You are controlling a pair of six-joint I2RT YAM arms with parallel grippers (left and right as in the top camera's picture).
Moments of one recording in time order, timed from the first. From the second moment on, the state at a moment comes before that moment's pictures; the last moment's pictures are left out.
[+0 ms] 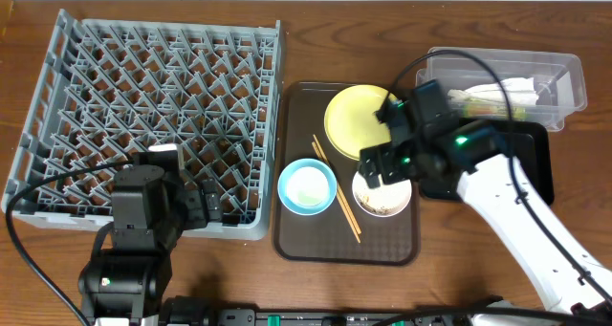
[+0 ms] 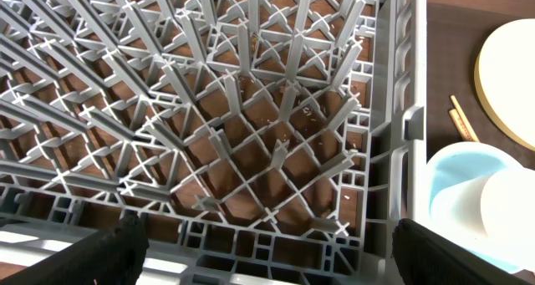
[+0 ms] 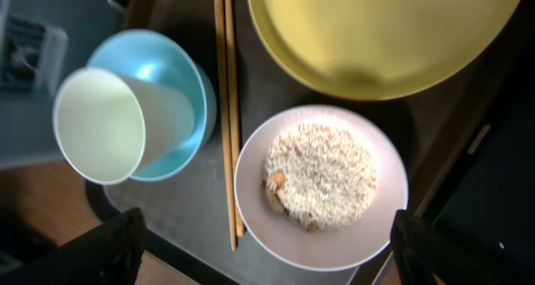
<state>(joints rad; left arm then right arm) -0.04 0.72 0.82 -0.92 -0.04 -0.14 0.46 1.45 1.19 -0.95 -0.18 0.19</state>
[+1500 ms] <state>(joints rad) -0.04 0.72 0.82 -0.92 -0.04 -0.14 0.71 1.78 1.12 -0.83 0.03 0.43</state>
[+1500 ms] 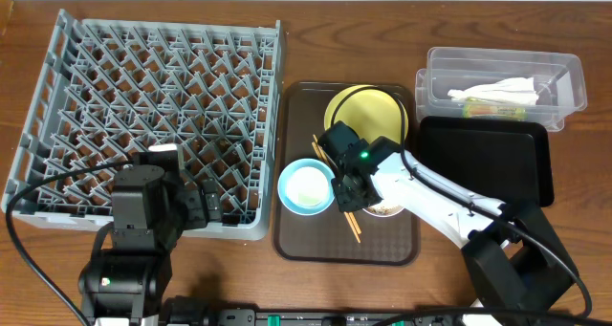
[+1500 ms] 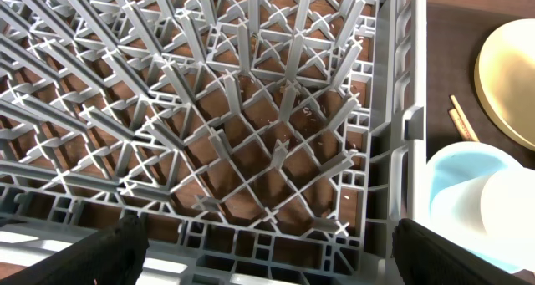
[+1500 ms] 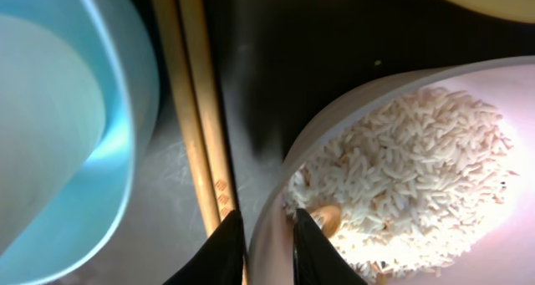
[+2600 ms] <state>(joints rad) -0.04 0.72 0.82 -0.92 -0.04 -0.14 0.49 1.48 1.15 -0.79 -0.06 0.41</state>
